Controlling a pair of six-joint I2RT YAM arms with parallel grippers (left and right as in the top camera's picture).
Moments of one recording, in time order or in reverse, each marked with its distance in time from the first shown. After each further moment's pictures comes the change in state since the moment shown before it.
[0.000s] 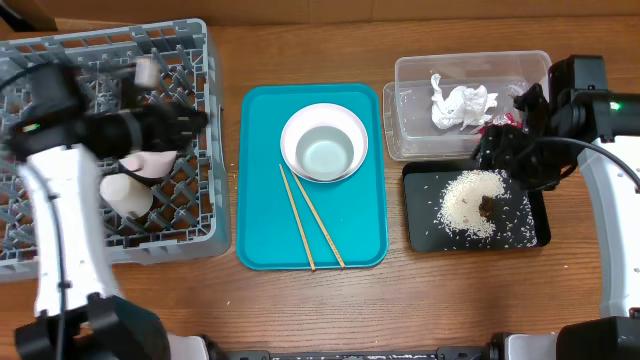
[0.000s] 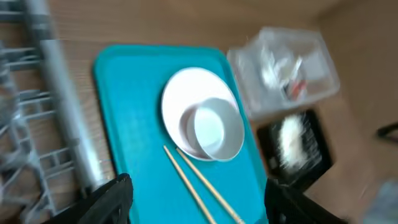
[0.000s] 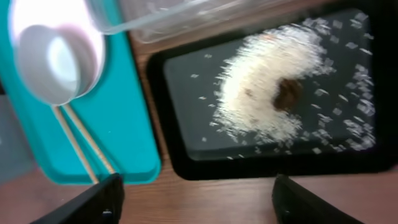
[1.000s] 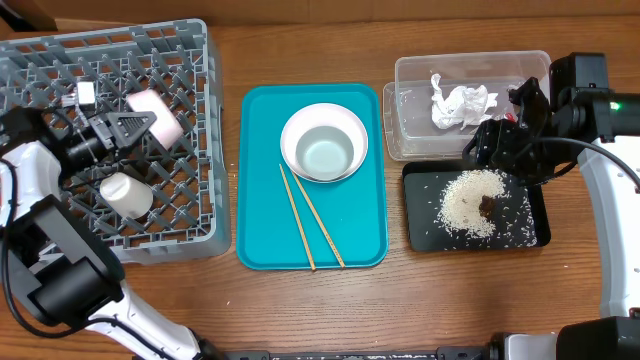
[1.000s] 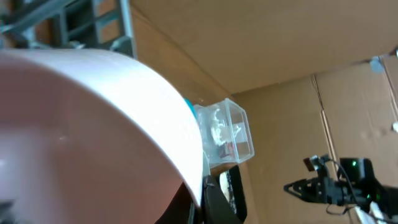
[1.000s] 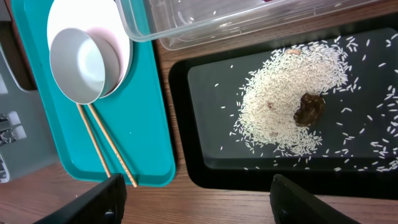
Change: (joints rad) left arm 0.297 0.425 -0.003 0.189 0.517 -0.068; right arm 0.000 0.000 0.000 0.044 -0.096 -0.041
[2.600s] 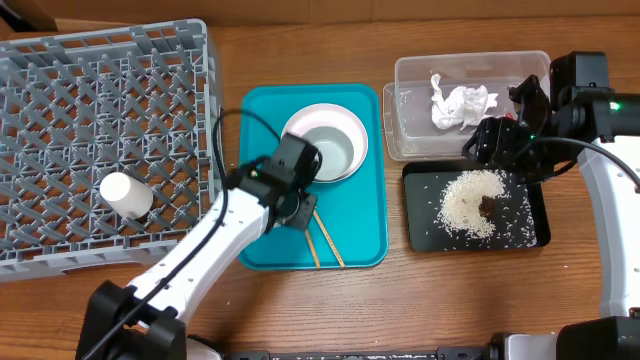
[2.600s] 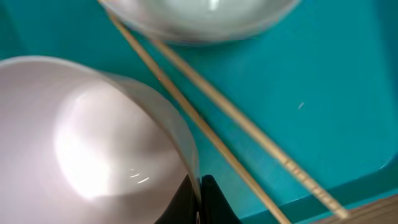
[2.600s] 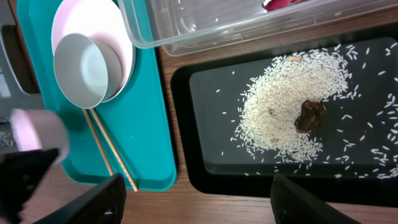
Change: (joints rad) left arm -1.117 -0.481 -0.416 0.011 -1.391 -0.300; right arm 0.000 0.000 0.000 0.019 -0.003 0.000
